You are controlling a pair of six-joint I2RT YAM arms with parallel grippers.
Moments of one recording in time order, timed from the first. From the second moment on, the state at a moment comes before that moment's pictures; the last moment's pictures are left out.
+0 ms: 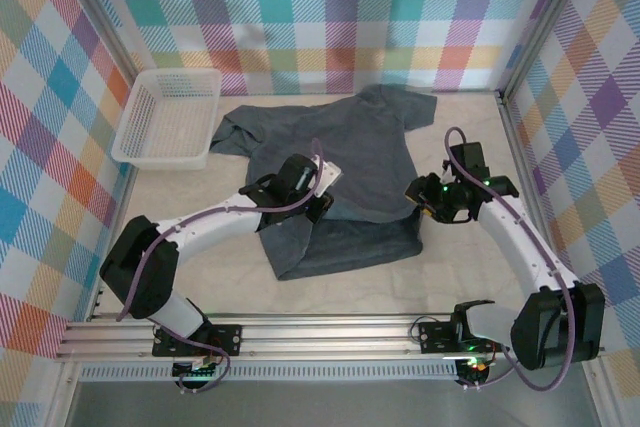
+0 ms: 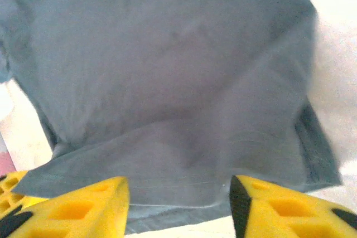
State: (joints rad) left arm -0.74 1.55 1.05 -0.25 0.11 -0.02; right arm 0.18 1.18 0.94 -0.76 -0.34 0.73
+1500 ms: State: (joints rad) left arm -0.81 1.63 1.99 -0.77 0.26 -0.25; right arm 0.64 1.64 1.04 0.15 0.15 -0.24
